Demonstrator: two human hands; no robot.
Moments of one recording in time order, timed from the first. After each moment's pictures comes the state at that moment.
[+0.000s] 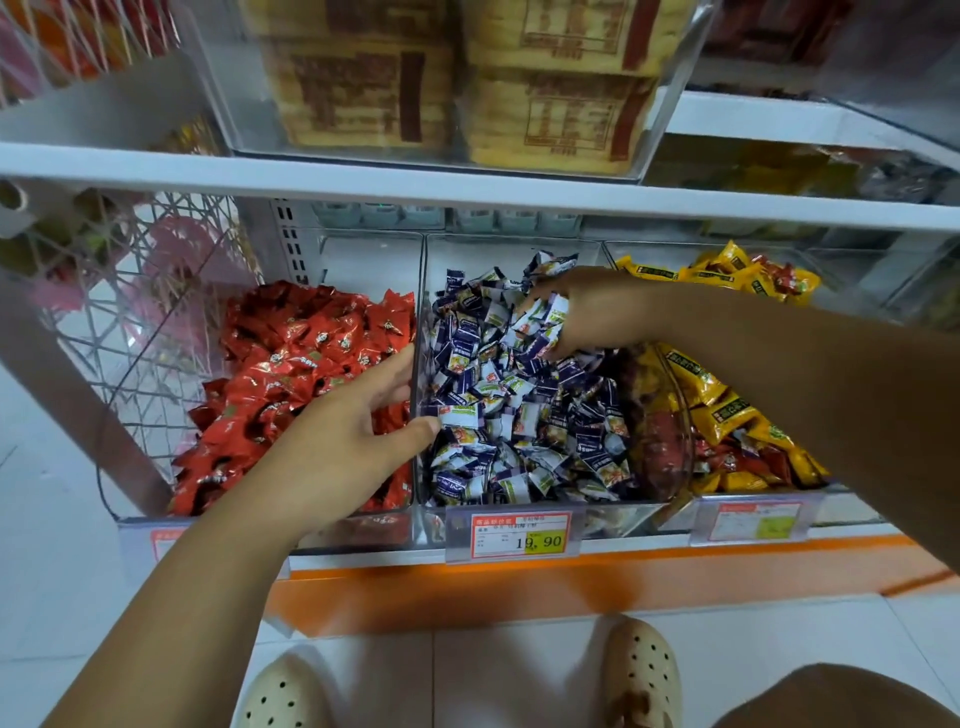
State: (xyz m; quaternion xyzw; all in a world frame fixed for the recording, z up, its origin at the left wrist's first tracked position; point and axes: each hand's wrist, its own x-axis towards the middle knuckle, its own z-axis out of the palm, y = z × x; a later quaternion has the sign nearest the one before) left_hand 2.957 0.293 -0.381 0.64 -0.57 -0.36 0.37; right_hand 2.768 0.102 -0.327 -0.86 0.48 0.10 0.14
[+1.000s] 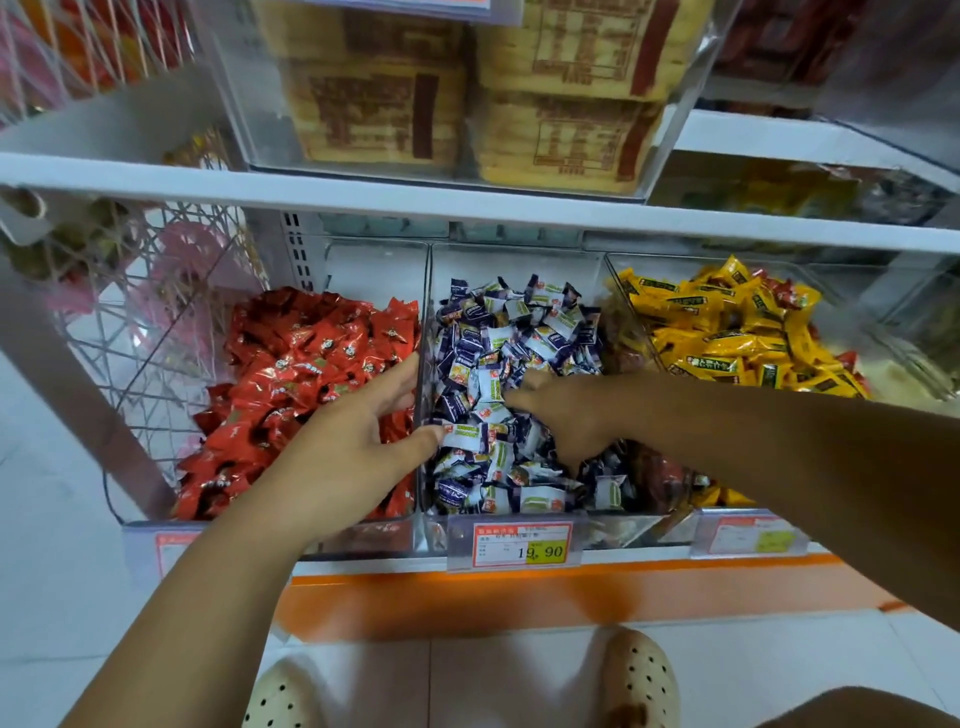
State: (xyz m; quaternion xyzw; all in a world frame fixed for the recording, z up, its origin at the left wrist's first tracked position) left_hand 2.955 0.292 -0.381 0.65 -0.57 -0.35 0.36; right_hand 2.772 0.143 -0.378 -0.87 0.37 0.32 0.08
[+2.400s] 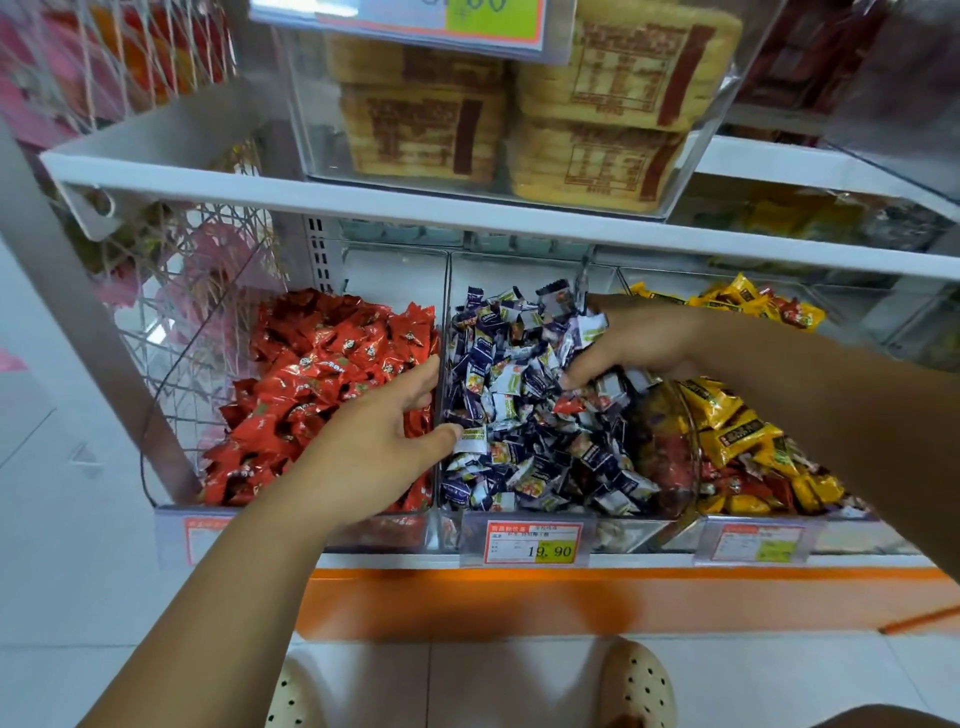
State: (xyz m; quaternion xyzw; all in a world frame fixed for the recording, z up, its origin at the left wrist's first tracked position) left_hand 2.959 0.290 -0.386 0.64 -0.57 -0.35 0.37; right_hand 2.749 0.116 -0.319 -0.72 0.54 0.08 0.43
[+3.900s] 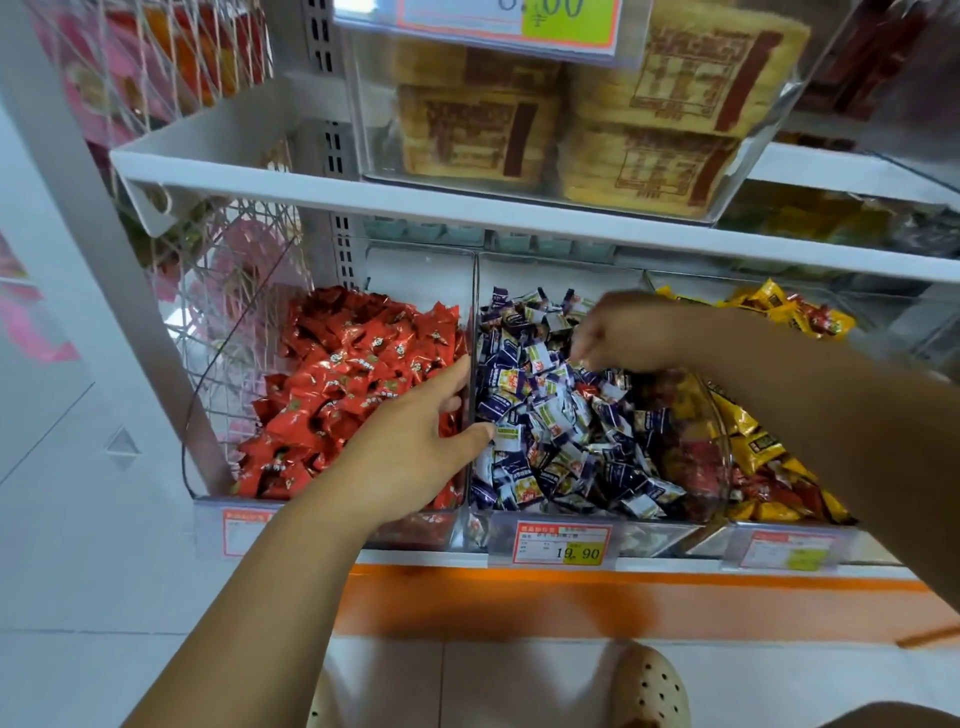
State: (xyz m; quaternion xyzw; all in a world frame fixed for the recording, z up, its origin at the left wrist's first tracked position) left_hand 2.961 0.291 -0.389 0.65 -0.58 -0.35 0.35; right_hand 2.786 0.129 -0.309 -0.85 0.49 0.15 0.10
